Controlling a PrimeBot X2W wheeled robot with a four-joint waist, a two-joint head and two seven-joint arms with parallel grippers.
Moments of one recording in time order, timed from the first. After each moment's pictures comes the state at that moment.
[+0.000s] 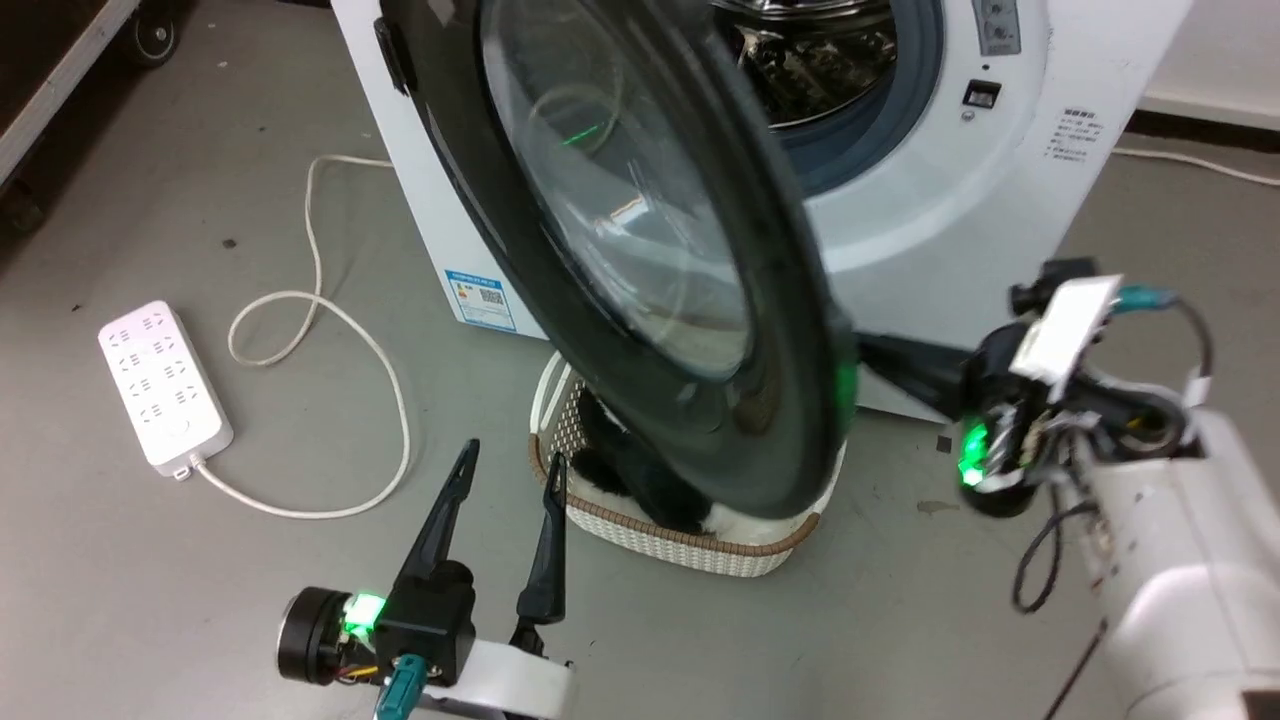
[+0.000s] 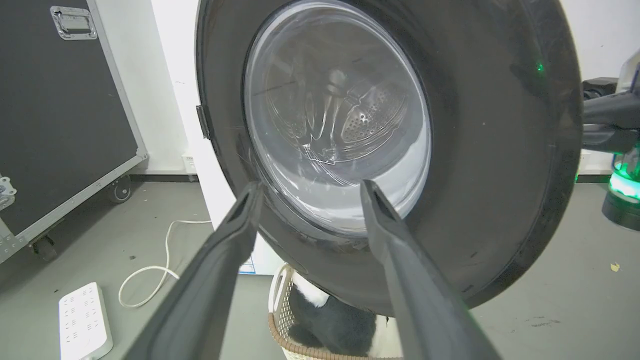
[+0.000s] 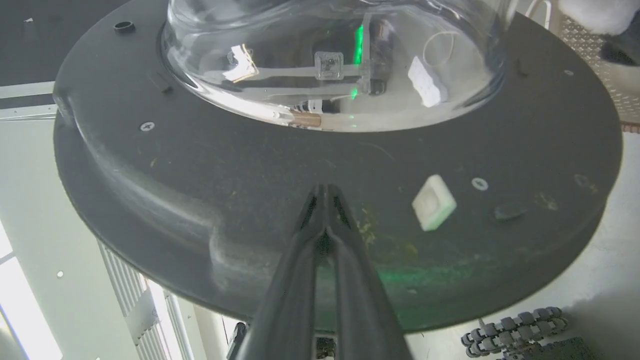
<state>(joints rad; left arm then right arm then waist) -0.06 0.06 -0.26 0.01 -0.05 0.10 -0.26 -0.82 -0.06 -0.20 0.89 1.33 0.13 1.01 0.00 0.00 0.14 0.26</state>
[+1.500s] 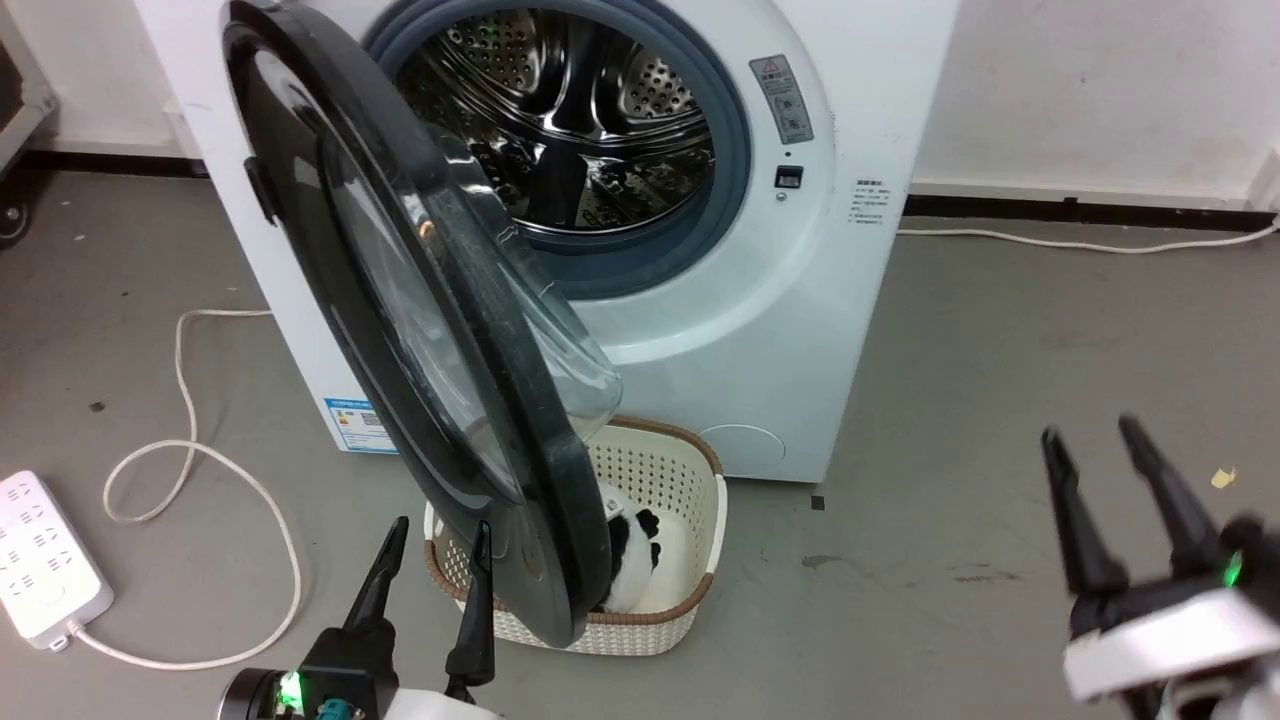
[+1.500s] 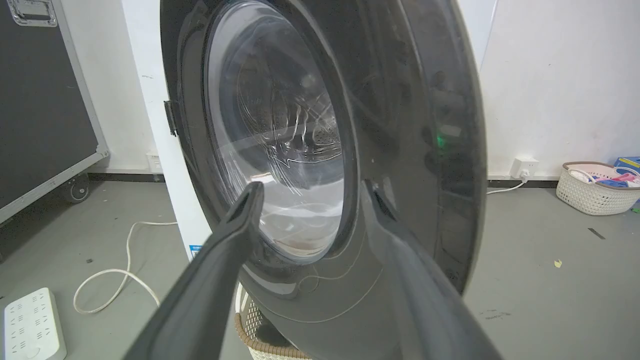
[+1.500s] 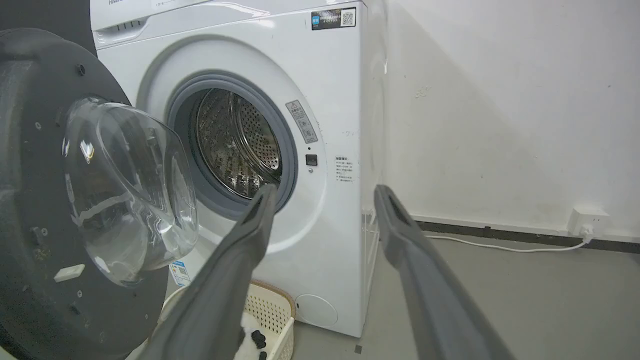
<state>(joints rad) 0.04 0.06 -0.14 0.06 -0.09 0.04 -0.26 -0.10 -0.31 0.10 0.08 0.42 0.13 -0.23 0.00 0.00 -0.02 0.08</state>
